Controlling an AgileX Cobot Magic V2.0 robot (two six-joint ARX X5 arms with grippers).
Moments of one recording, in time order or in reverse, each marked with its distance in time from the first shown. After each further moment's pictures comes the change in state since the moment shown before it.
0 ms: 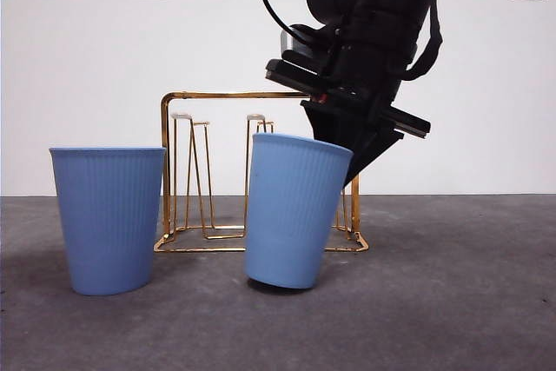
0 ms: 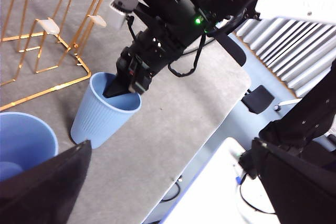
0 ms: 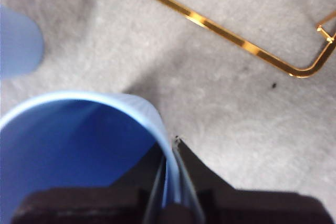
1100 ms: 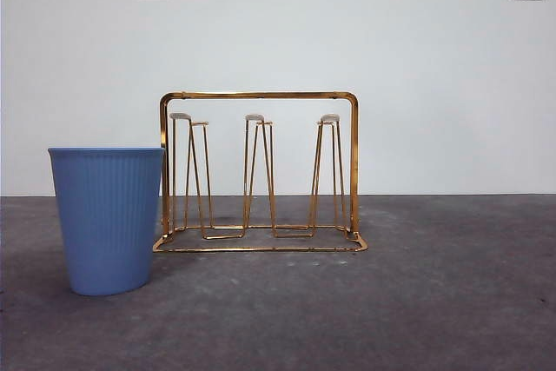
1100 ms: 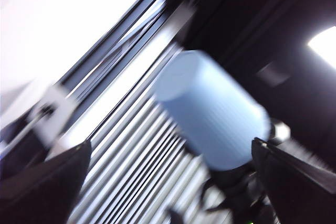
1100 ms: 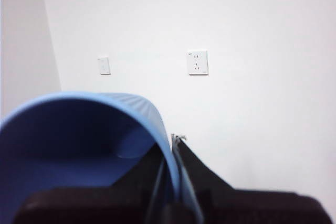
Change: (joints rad) left arm -0.515 0.441 0.000 1.631 -0.407 -0.853; right arm 0.001 -0.900 0.093 0.465 0.121 -0.030
